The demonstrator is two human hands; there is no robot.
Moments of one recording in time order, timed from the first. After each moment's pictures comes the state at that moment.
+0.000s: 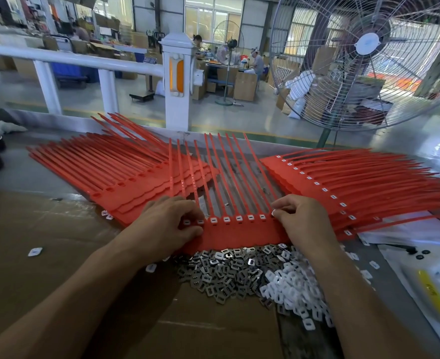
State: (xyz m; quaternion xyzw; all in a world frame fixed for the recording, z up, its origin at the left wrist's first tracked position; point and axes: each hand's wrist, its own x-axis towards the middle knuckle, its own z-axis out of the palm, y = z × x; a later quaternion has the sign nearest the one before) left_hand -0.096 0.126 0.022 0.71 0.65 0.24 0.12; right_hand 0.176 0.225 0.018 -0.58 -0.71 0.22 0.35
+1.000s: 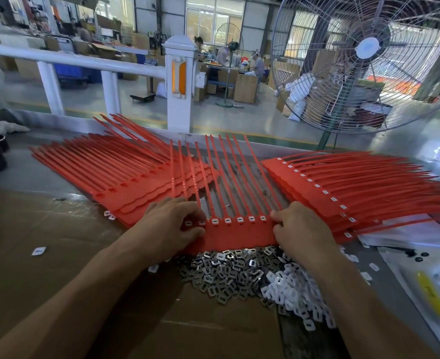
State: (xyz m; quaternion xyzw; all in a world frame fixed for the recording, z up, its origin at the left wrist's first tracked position) left_hand -0.095 0.125 0.022 0.71 0.65 0.23 0.12; right_hand 0.166 0.204 0.033 -0.59 -0.80 0.01 0.13
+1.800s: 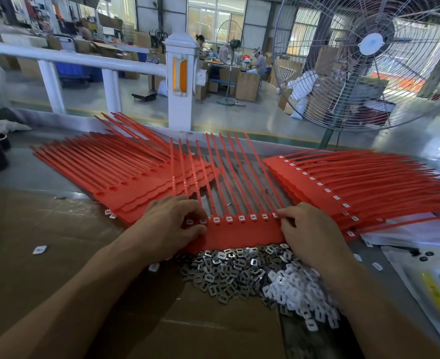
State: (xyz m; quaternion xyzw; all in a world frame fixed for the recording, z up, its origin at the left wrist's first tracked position) left_hand -0.096 0.127 0.021 0.71 0.65 0.24 0.12; right_hand 0.183 0.206 0.021 -0.55 -0.80 -0.01 0.23
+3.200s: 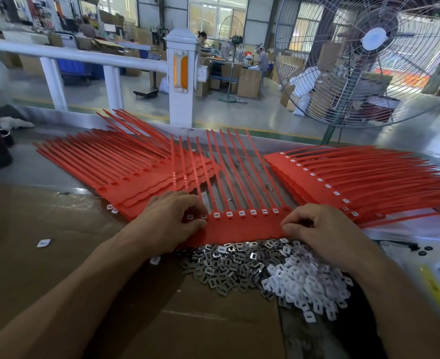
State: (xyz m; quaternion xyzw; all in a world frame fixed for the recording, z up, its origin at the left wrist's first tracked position) left_hand -0.096 0.126 0.021 0.72 0.65 0.24 0.12; right_hand 0.216 0.195 0.042 -0.51 -0.81 0.20 0.20
